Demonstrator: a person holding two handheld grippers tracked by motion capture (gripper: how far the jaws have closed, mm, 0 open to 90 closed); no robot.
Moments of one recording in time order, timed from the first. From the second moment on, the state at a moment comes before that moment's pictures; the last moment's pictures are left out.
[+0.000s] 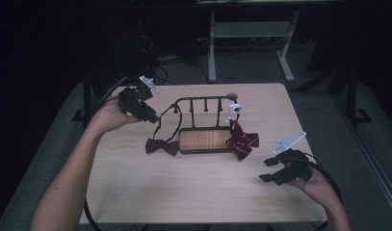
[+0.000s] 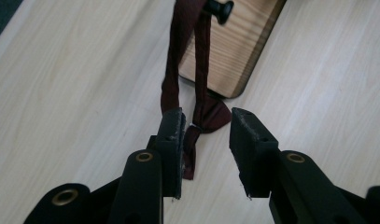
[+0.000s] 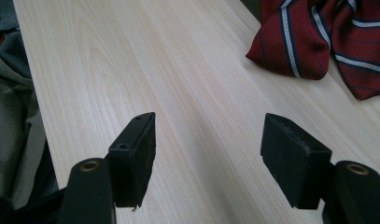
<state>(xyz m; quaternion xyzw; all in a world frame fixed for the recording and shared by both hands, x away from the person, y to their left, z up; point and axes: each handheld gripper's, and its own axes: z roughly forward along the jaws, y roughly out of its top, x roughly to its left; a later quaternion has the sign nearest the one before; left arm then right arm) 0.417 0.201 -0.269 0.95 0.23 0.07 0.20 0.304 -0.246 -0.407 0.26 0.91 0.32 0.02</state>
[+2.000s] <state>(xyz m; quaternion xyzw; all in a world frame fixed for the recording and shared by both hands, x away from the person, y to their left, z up) 0.352 0.236 -0.341 0.94 0.24 0.05 0.24 0.304 -0.253 -0.409 0.28 0.91 0.31 0.02</state>
